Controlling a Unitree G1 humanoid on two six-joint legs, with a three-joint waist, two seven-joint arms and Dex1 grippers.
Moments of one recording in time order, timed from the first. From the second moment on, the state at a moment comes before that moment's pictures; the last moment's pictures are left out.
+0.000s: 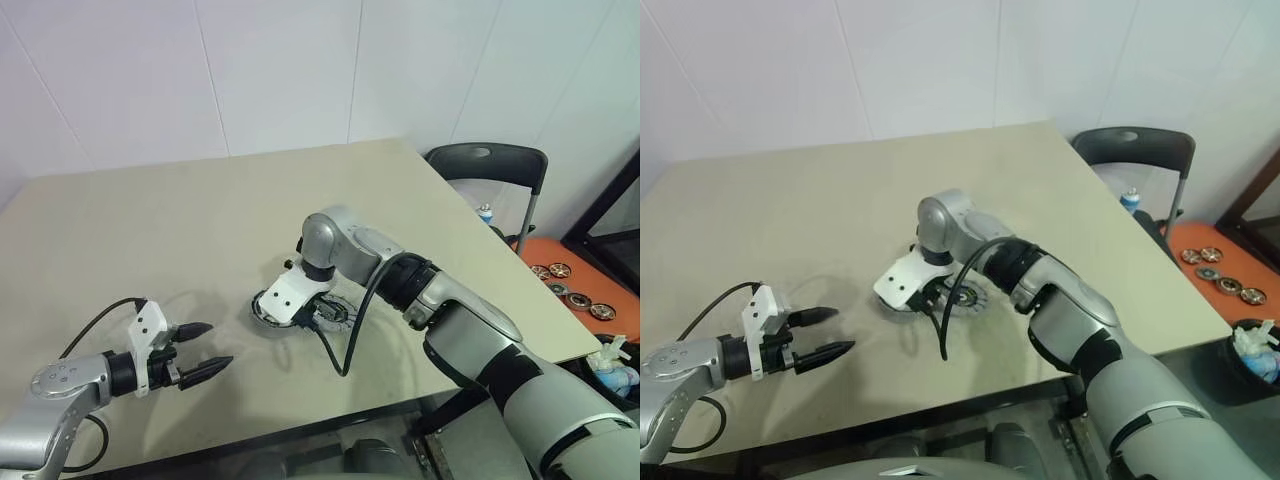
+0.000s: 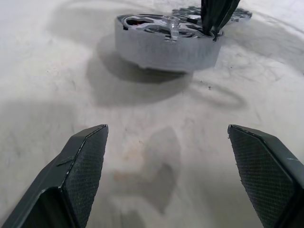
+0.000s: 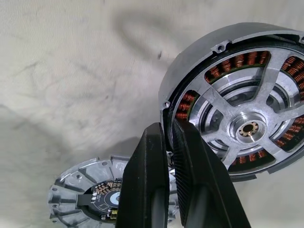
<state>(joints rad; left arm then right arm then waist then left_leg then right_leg) 0.21 0.76 0.19 -0.26 -0.48 0.40 -1.00 -1.15 -0.15 0.79 0.62 -0.39 -0.03 1.61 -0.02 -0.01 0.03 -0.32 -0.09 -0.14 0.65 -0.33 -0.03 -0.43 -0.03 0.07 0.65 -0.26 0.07</state>
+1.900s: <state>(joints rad) 0.24 0.76 0.22 -0.27 -0.48 0.40 -0.99 -1.23 -0.21 0.66 0.51 -0.26 -0.16 1.56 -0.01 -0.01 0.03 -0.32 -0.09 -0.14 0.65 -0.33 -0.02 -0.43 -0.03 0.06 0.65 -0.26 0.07</state>
